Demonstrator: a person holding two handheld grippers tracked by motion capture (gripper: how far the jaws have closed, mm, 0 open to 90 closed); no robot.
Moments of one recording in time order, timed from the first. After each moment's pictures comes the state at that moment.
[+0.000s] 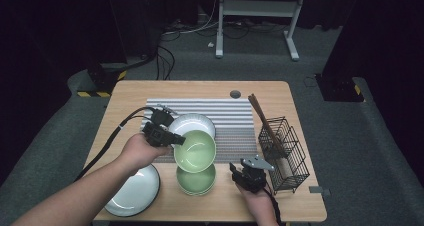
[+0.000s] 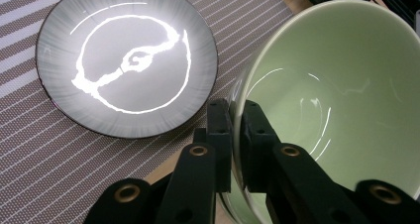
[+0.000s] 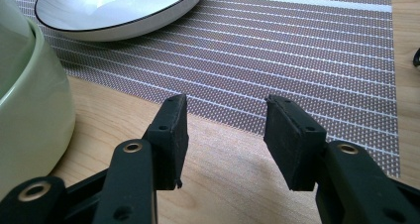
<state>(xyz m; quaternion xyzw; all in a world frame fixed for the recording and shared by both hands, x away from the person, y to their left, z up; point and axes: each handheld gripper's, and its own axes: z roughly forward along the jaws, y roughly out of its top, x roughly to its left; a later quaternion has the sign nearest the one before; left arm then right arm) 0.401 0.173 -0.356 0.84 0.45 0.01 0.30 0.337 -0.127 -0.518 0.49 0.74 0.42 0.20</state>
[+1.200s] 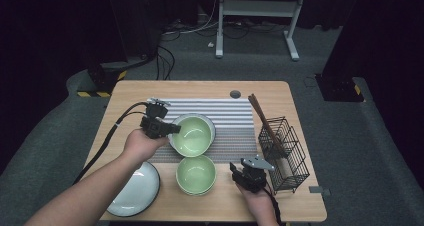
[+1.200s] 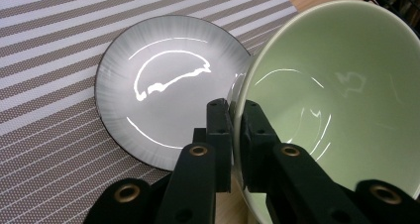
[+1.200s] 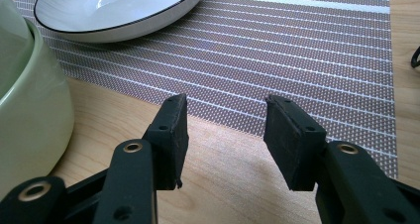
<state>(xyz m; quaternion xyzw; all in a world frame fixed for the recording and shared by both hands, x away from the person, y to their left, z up) 0.426 0.190 -0.370 0.79 0.51 0.06 0.33 0.338 -0.128 -0.518 0.49 0.74 0.42 0.20</state>
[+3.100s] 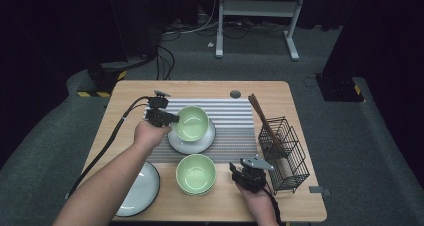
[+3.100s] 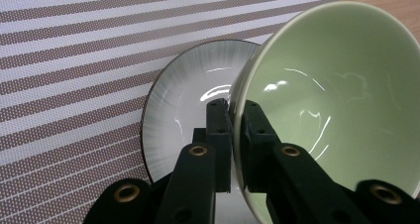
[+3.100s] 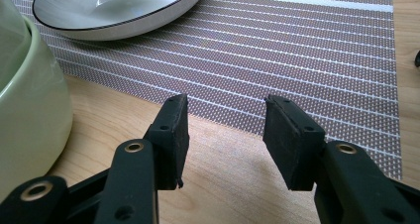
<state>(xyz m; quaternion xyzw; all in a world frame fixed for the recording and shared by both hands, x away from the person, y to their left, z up) 0.486 0.197 -0.409 0.75 0.58 0.07 0.31 0.338 -0.127 -0.519 0.49 0.74 0.42 0.20</state>
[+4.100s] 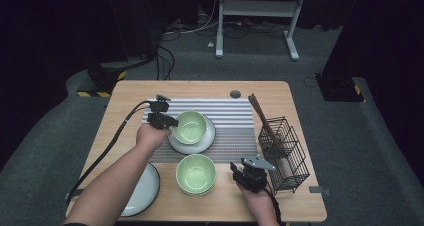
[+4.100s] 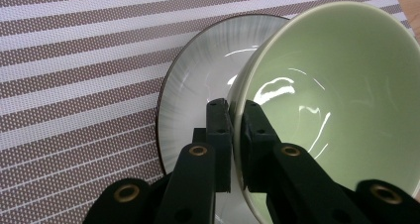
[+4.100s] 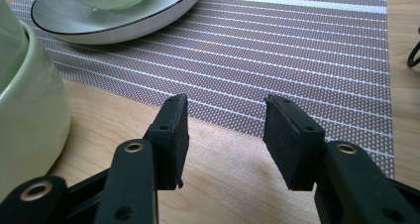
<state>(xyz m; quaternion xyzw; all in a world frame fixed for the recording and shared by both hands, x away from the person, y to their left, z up) 0.495 0.200 -0.437 0.75 0.59 0.06 0.28 0.339 -0.129 -0.519 0.49 0.74 0.42 0.20</state>
